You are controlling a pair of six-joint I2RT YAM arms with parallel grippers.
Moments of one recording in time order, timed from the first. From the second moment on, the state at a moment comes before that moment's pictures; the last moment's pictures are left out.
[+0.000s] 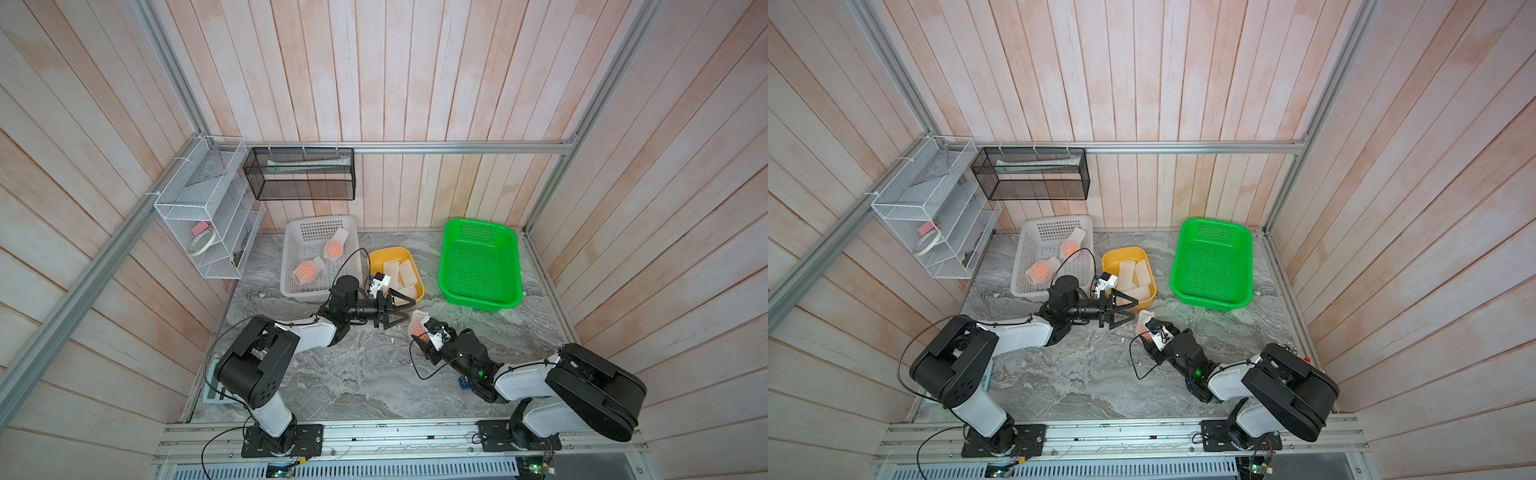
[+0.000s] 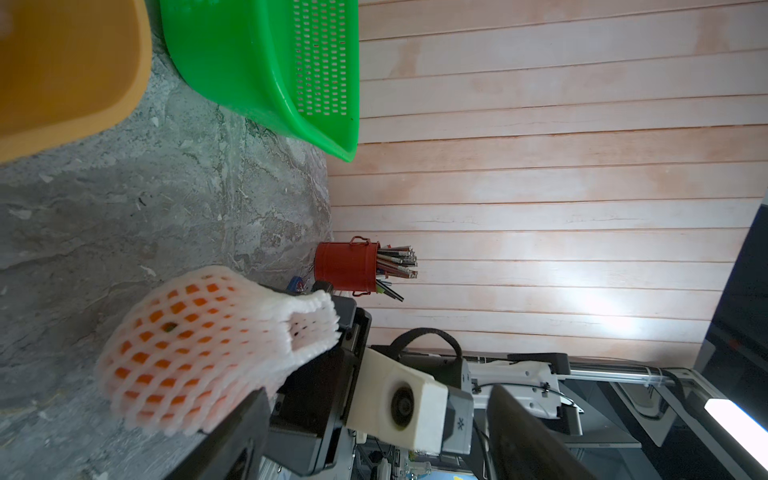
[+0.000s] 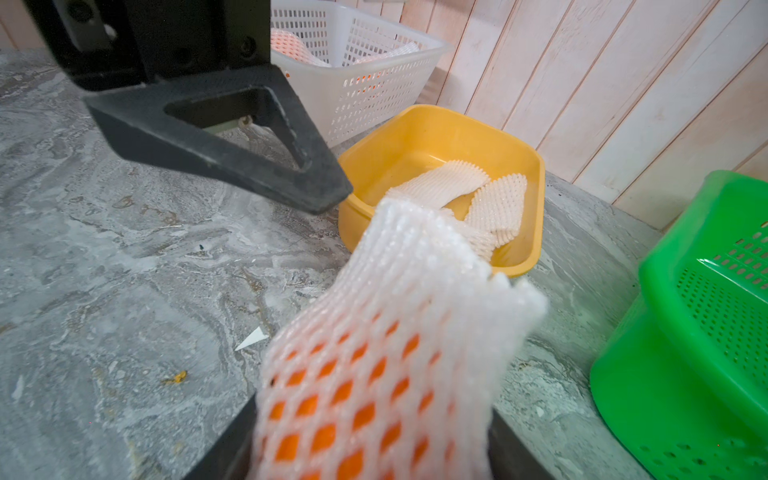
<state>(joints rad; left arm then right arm) -0.54 1.68 0.76 0.68 0.98 -1.29 0.84 1.43 0.20 0.95 0.11 -0.15</state>
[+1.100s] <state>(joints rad) -0.57 1.60 0.54 0.88 0.76 -0.10 0.84 1.39 0.18 0.96 -0.11 -0.16</state>
